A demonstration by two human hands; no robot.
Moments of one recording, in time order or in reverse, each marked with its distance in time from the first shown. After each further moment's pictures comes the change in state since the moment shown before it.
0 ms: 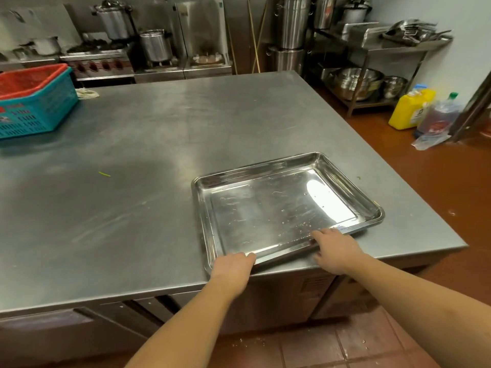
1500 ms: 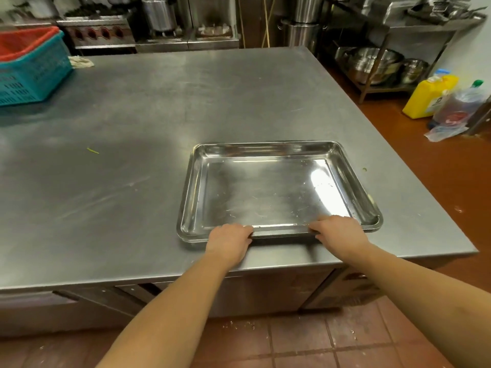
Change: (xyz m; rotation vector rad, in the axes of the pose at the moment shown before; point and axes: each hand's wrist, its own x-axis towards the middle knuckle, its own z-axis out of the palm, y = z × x) left_hand 0.056 0.003 -0.003 -0.135 0.146 -0.032; right_hand 0.033 0.034 0.002 -0.188 0.166 -0.181
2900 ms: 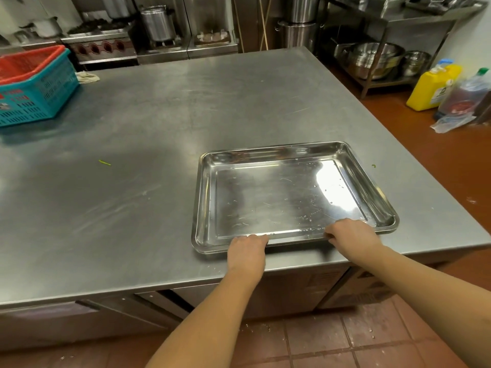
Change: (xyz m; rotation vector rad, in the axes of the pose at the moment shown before) left_hand -0.016 0.015 0.012 -0.012 0.105 -0.059; right_hand -0.004 -0.013 -0.001 0.058 -0.103 0.165
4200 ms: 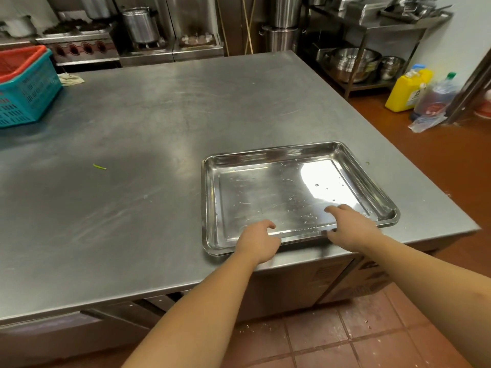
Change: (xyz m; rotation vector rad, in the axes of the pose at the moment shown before) left_hand 0.010 -0.021 -0.027 -0.682 -0.208 -0.151; right_hand -0.012 -0.034 -0.030 0.332 -0.076 0.220
